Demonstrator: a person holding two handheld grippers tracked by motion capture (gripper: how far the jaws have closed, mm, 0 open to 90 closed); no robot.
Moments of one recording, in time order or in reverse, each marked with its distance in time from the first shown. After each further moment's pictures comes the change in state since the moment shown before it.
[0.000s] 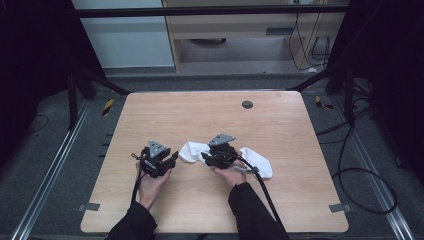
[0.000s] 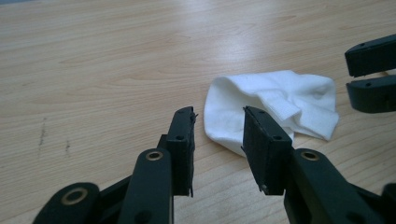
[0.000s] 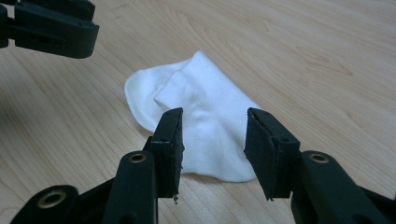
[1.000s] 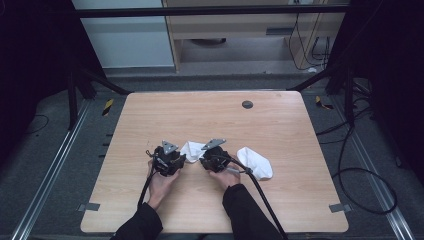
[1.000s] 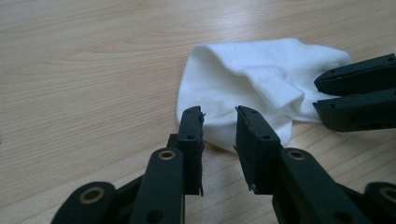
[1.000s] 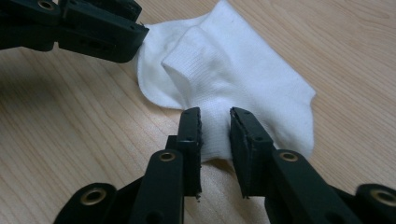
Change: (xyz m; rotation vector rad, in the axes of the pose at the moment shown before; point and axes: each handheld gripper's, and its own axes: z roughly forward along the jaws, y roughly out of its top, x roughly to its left) left arm -0.014 -0.005 0.033 0.113 -0.019 0.012; right arm 0.008 -0.011 0.027 0.108 0.030 -0.005
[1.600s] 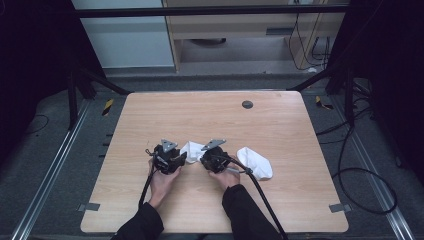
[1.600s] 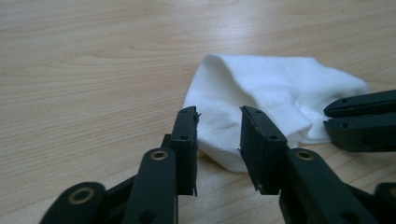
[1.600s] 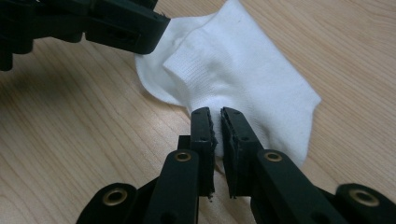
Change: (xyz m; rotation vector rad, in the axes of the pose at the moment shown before) left arm 0.004 0.002 0.007 -0.014 0.001 -0.042; right arm 0.002 -0.001 -0.001 0.007 0.018 0.017
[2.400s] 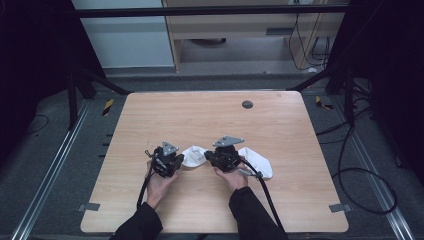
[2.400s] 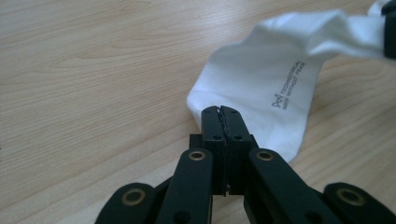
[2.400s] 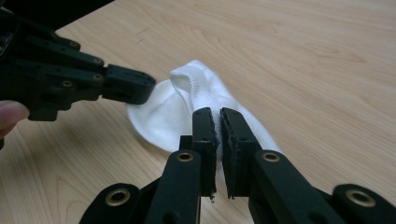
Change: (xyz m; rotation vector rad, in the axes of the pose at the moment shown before) left arm -0.006 0.000 -0.025 0.021 -0.059 0.106; right arm -0.008 0.000 -0.055 -0.185 0.031 0.121
